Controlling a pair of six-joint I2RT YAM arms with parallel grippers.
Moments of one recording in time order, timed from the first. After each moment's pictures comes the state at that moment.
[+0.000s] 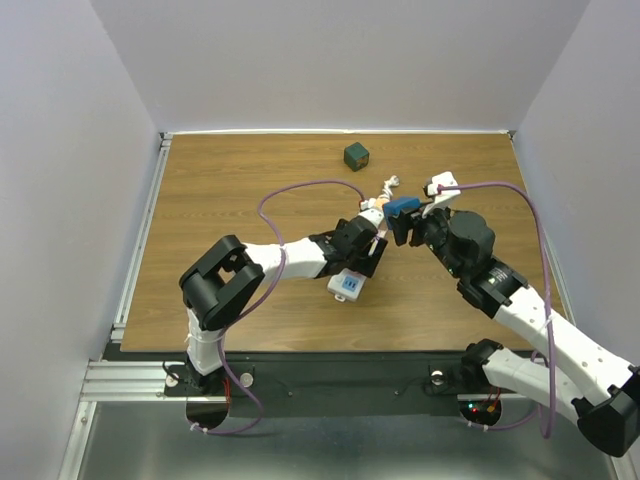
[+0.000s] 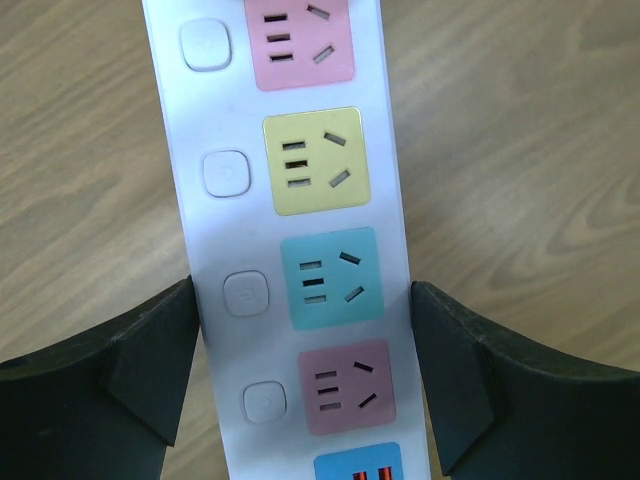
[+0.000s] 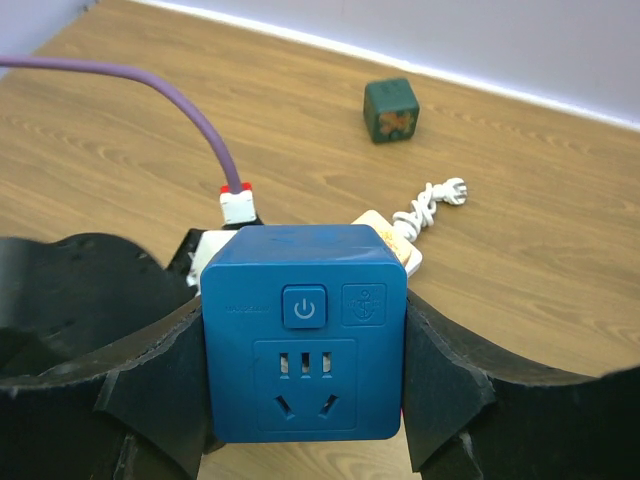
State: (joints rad) left arm -0.94 1.89 1.19 -0.11 -0.24 -0.31; right arm 0.63 0.88 0.76 0.00 0.23 0.07
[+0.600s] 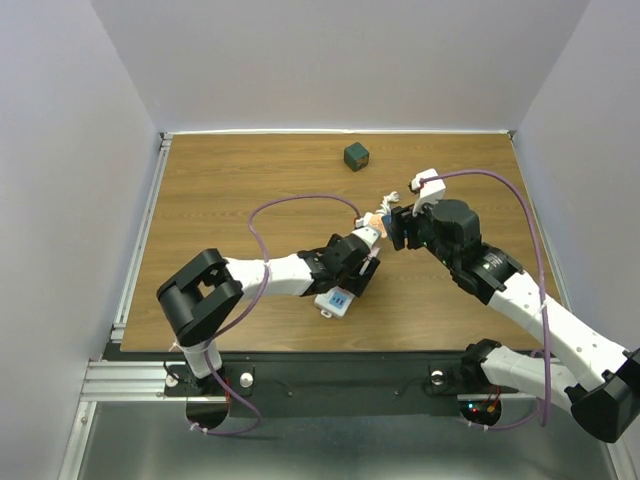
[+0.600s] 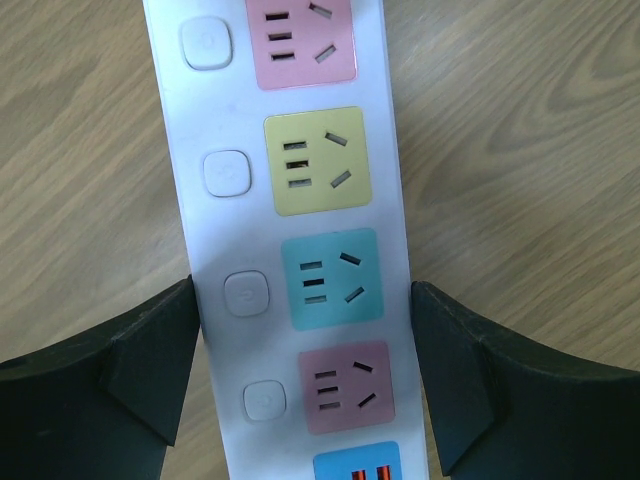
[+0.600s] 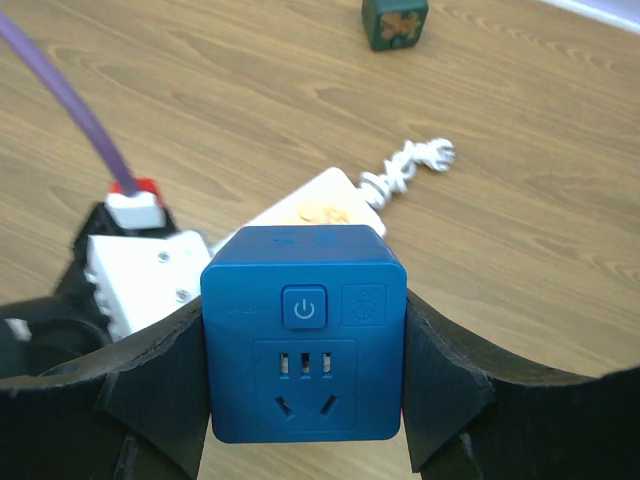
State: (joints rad) left arm -1.01 1.75 1.02 -0.12 -0.26 -0.27; right arm 0.63 0.98 0.87 -0.23 0.22 0.07
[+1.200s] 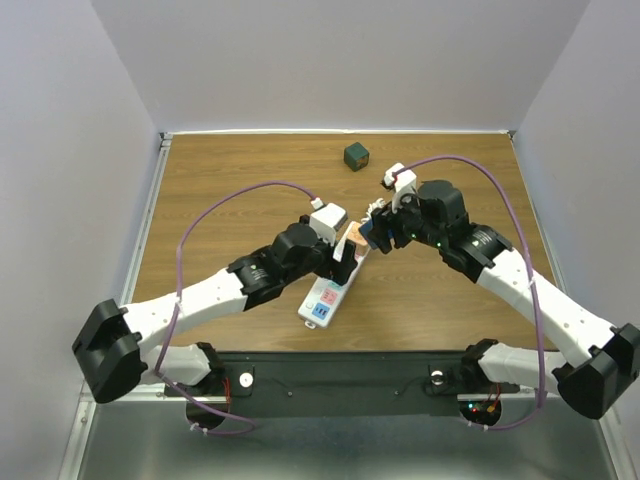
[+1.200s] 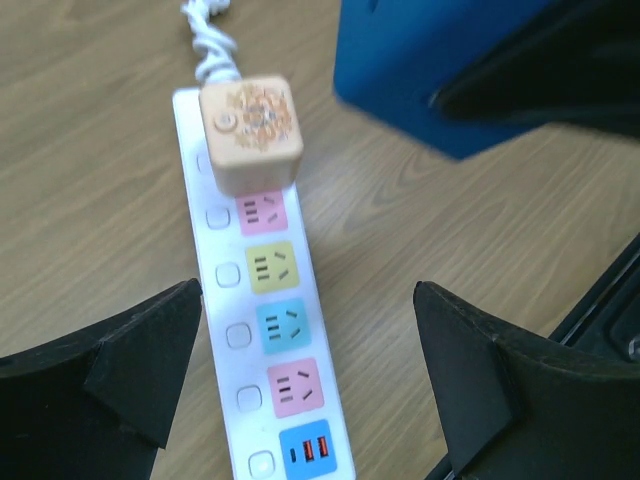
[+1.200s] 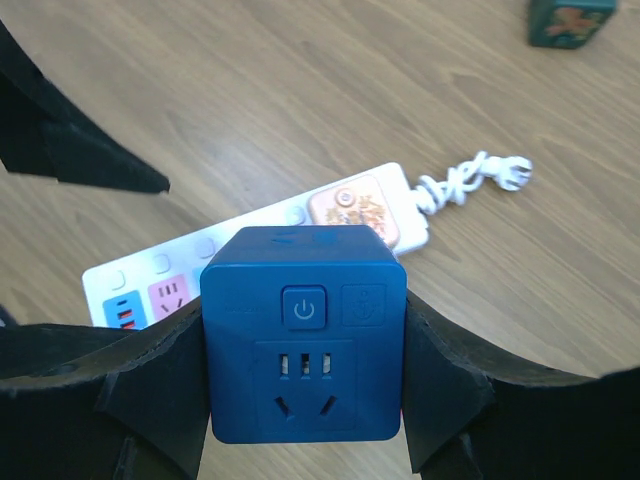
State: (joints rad) left arm -0.95 1.23 0.82 -0.06 -0.12 -0.27; right arm 0.62 1.11 1.04 -0.39 -0.10 -0.01
